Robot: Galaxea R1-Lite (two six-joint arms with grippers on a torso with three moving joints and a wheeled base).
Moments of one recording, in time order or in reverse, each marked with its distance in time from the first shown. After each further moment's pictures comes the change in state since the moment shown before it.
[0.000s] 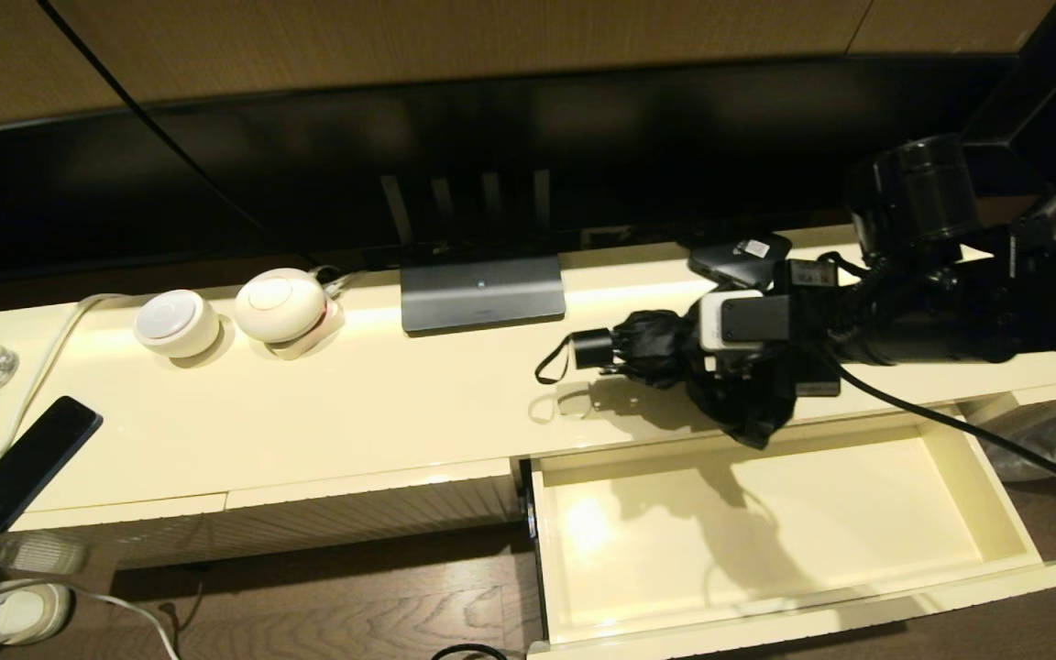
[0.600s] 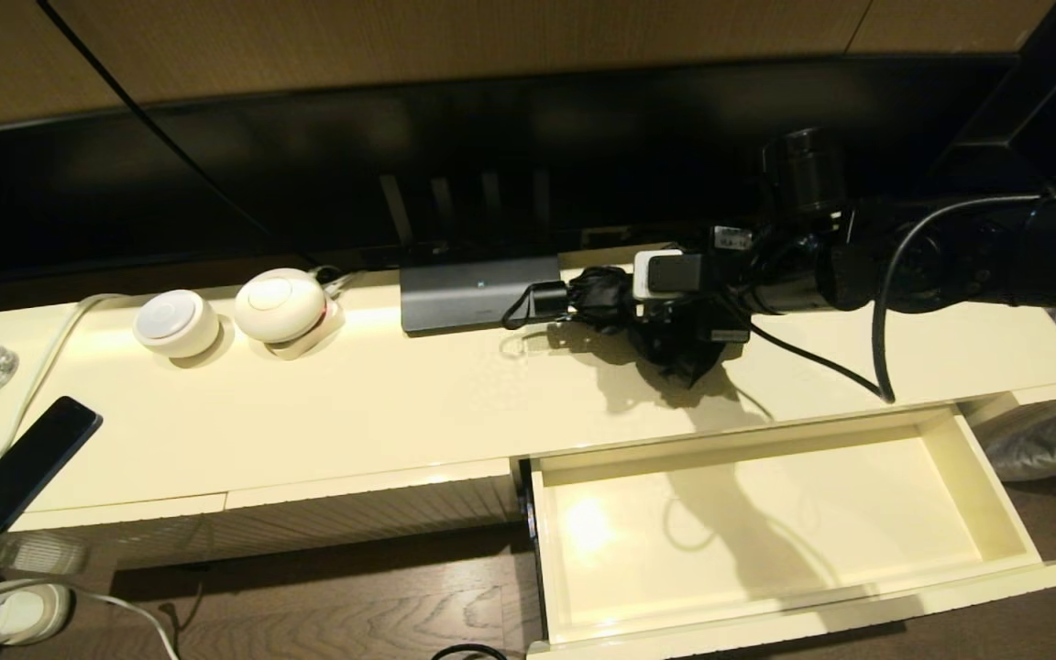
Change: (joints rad) left arm 0.000 0.000 0.000 0.000 0.000 0.000; right arm 0.006 0.286 -0.379 -0.011 0.026 -0.005
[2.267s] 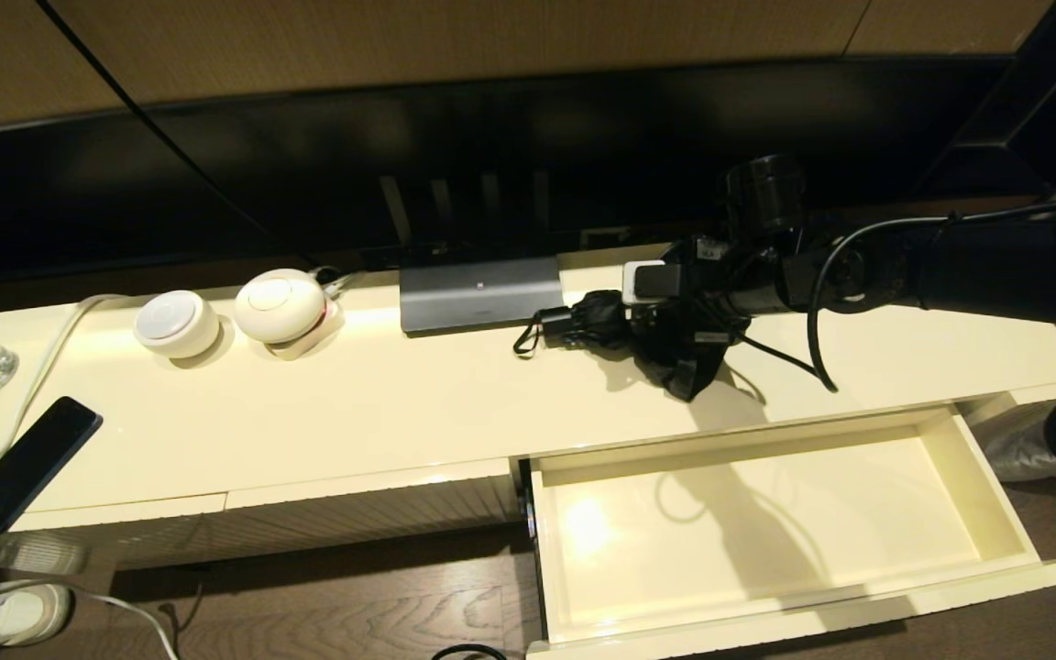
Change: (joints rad) left arm 0.000 0.000 0.000 0.000 0.000 0.000; right arm -0.036 0.176 -0.189 0.044 0.008 -0.002
